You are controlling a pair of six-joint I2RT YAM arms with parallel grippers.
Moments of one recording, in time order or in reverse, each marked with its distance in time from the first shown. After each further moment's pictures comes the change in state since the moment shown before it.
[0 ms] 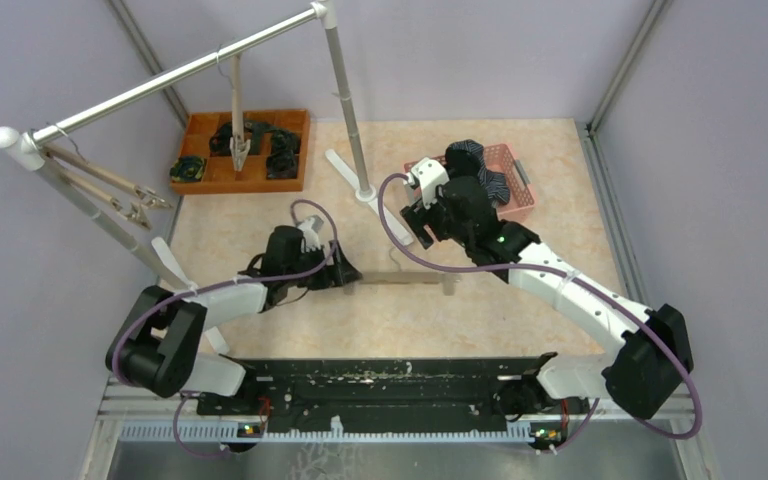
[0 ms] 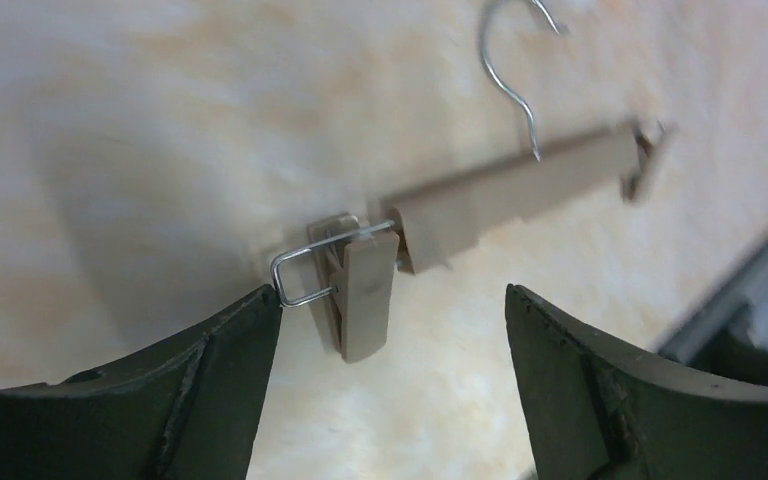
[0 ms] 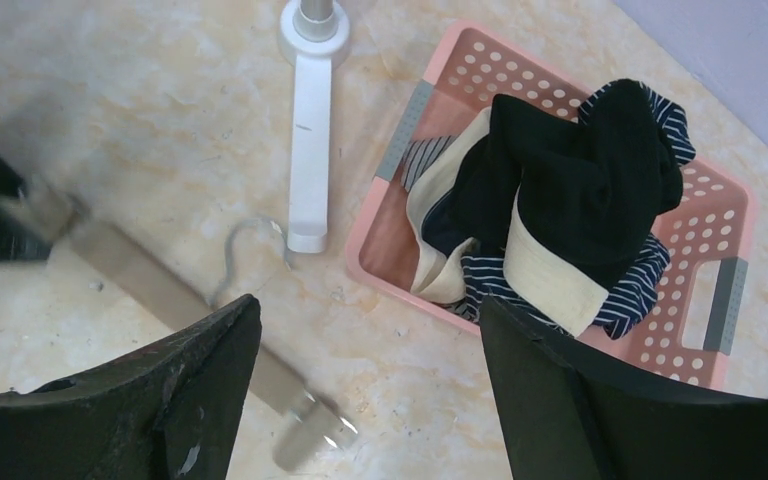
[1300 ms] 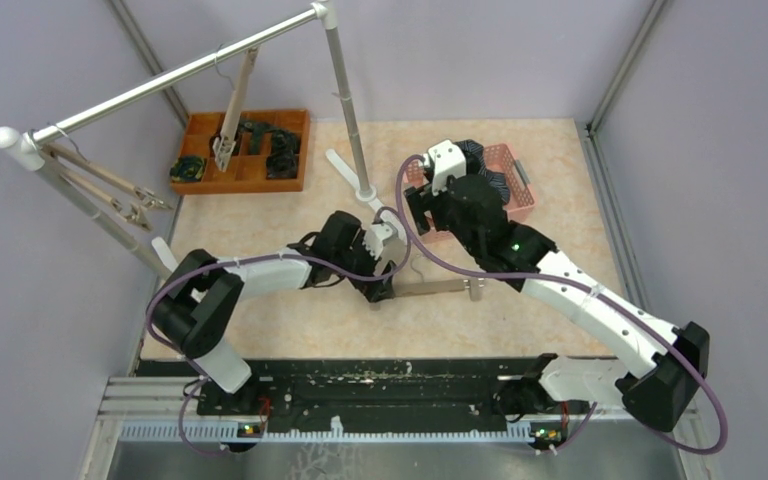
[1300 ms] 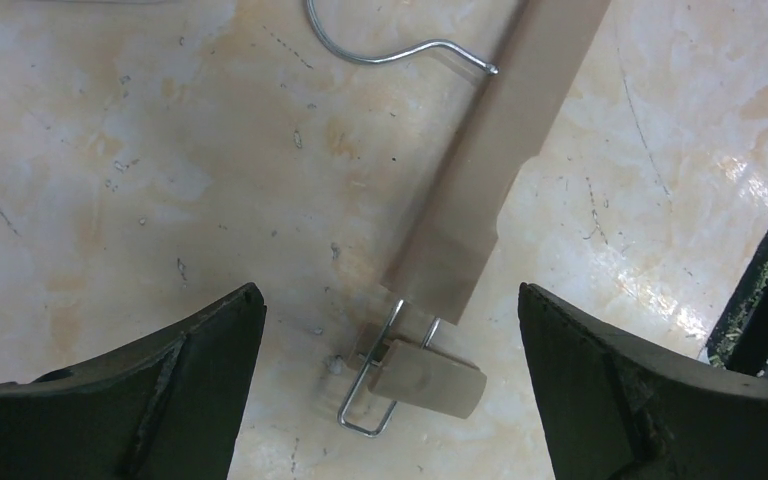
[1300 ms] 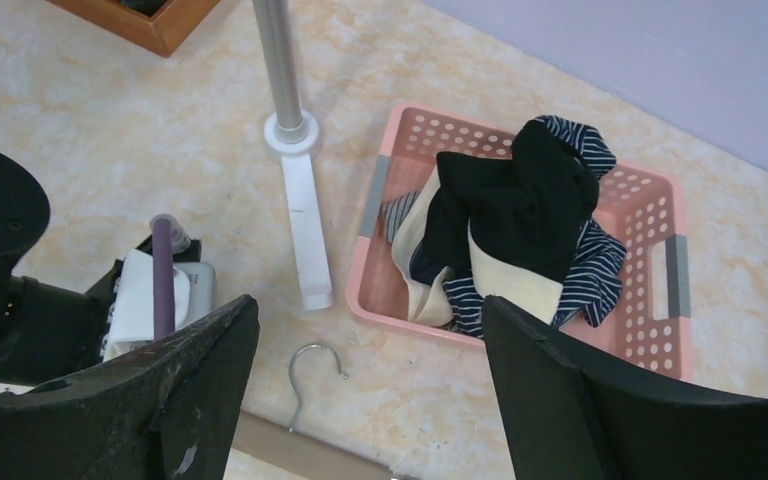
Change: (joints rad) left arm -0.293 0.238 0.315 -0.194 0.149 0.645; right arm 0.090 -0.090 0.079 -0.023 0.195 0.174
